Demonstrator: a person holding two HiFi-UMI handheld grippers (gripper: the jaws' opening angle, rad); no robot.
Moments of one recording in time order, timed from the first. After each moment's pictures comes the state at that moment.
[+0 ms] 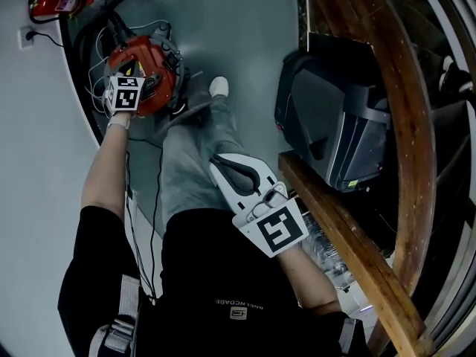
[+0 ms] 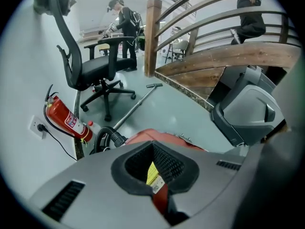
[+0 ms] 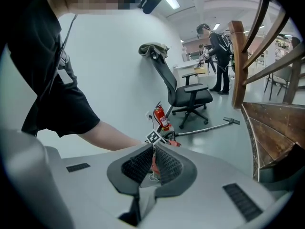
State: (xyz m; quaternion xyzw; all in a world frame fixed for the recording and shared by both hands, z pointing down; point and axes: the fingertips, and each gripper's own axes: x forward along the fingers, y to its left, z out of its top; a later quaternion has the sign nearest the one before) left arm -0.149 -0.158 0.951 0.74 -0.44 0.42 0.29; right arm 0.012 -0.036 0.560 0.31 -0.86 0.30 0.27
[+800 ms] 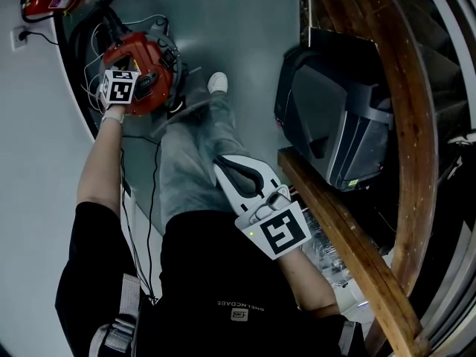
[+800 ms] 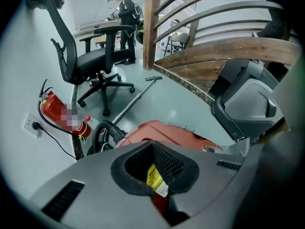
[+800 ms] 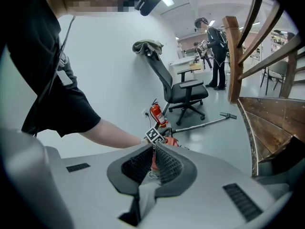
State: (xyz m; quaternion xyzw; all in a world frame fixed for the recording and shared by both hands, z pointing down) left arm -0.155 -0.162 0.988 0.73 -0.42 0.45 0.31; right arm 0.027 -0.042 0.579 0.34 -0.84 0.33 0.26
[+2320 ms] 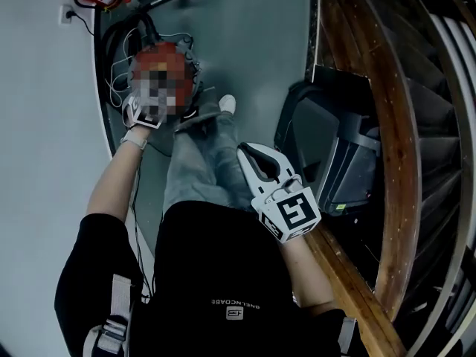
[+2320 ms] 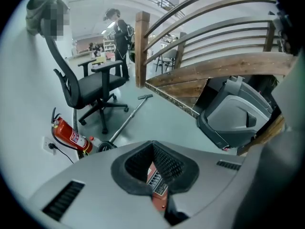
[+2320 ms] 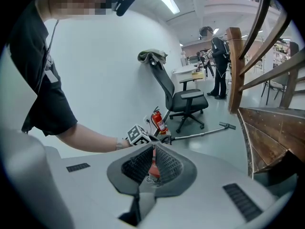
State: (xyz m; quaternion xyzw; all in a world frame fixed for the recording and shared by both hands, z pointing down) left arm -0.114 -0.128 0.801 0.77 -0.41 0.41 0.26; right arm 0.050 -0.031 0.523 0.31 -0.85 0.31 0.29
